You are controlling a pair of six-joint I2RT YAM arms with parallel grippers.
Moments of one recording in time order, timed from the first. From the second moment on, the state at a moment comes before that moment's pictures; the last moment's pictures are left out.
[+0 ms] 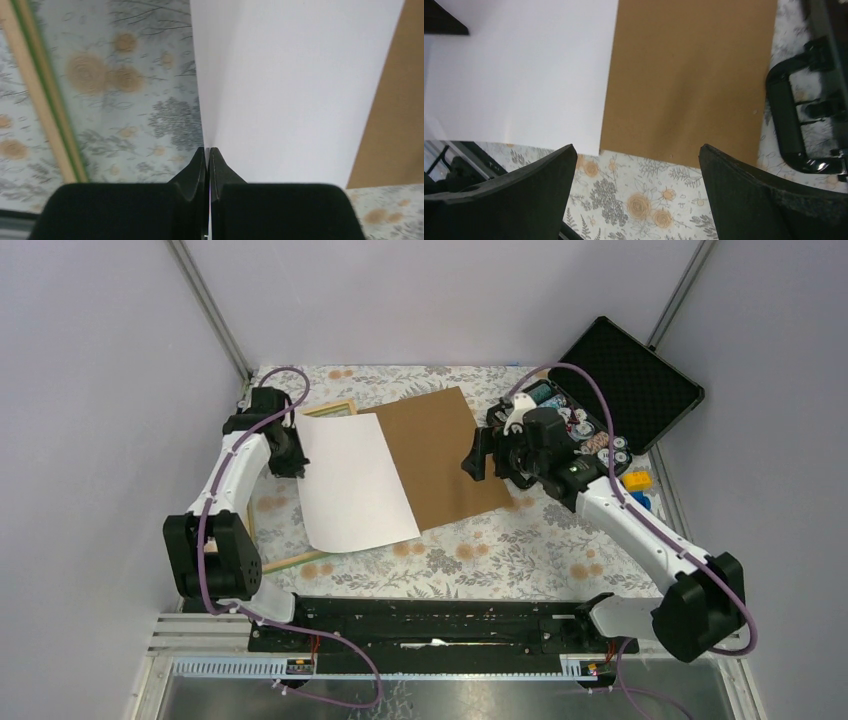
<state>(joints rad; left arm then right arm) 0.03 1.52 1.28 -0.88 0.01 -0.30 0.50 1.26 1.04 -0.31 -0.18 0.33</state>
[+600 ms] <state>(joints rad) 0.11 1.65 1.33 -0.95 -0.23 -0.24 0.49 1.31 0.94 -0.24 -0.25 0.33</state>
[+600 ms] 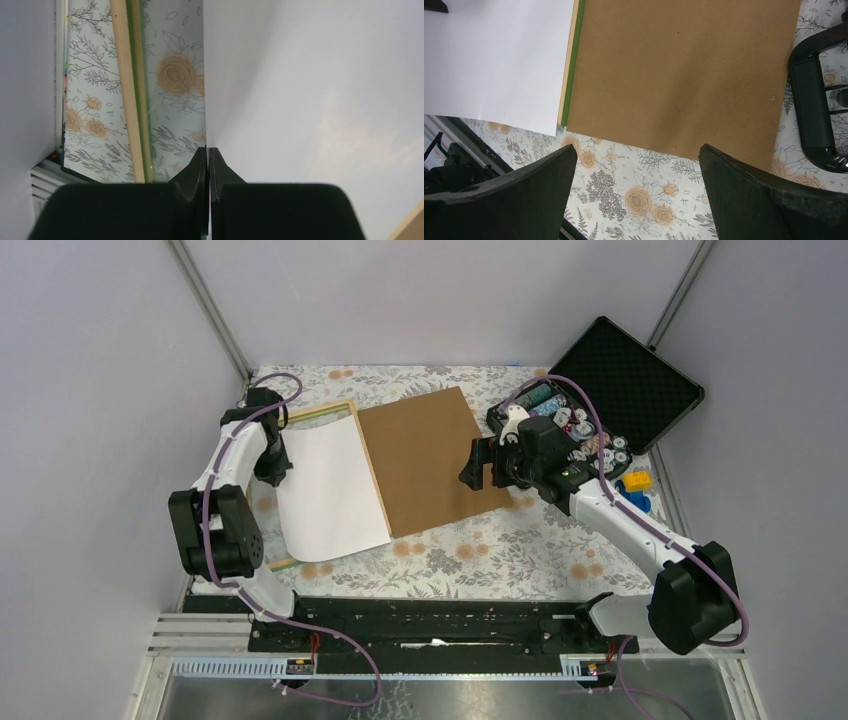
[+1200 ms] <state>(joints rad) 0.13 1.69 1.39 -0.87 -0.25 -0.24 0.49 1.31 0.93 -0.23 -0.25 0.33</state>
